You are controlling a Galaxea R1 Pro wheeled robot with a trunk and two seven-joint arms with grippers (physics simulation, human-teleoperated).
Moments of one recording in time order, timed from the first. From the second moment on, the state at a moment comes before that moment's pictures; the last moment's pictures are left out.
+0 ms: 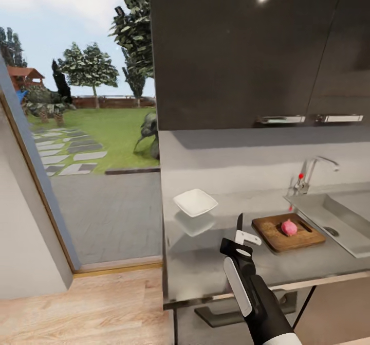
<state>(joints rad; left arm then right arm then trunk) 0.28 0.12 -0.06 -1.01 0.16 -0.15 -0.02 -0.43 0.17 0.13 -1.20 -0.33 0.50 -0.63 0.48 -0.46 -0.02</state>
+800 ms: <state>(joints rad) 0.28 0.12 -0.06 -1.01 0.16 -0.15 -0.02 -0.43 0.17 0.13 -1.20 -0.33 0.50 -0.63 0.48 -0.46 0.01</state>
